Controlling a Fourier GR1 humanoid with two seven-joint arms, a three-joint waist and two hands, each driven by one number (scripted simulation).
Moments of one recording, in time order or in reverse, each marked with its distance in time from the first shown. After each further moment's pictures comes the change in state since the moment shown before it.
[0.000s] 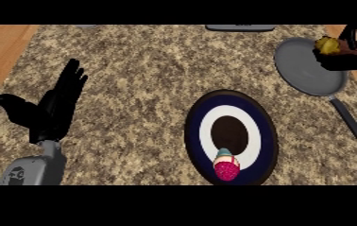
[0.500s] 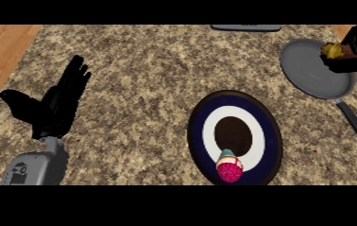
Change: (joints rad) left arm -0.028 -0.004 -0.005 0.010 0.001 -0.015 0.005; right arm -0.136 -0.146 -0.085 0.578 -0.045 -0.237 -0.284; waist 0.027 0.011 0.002
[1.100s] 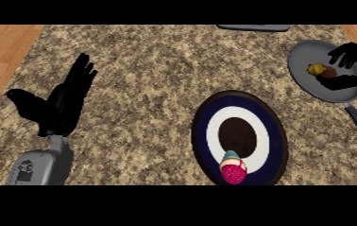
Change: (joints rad) left arm -0.016 -0.018 -0.018 0.002 -0.006 -0.007 -0.010; right arm -0.059 -0.054 -0.031 0.378 0.028 -0.126 -0.008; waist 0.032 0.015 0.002
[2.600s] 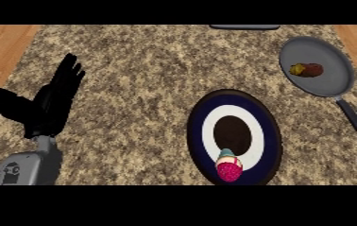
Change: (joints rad) left arm 0.011 0.030 0.055 -0.005 0.027 -0.010 0.018; right arm 0.181 -0.336 -0.391 0.171 -0.436 0.692 -0.302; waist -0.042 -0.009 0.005
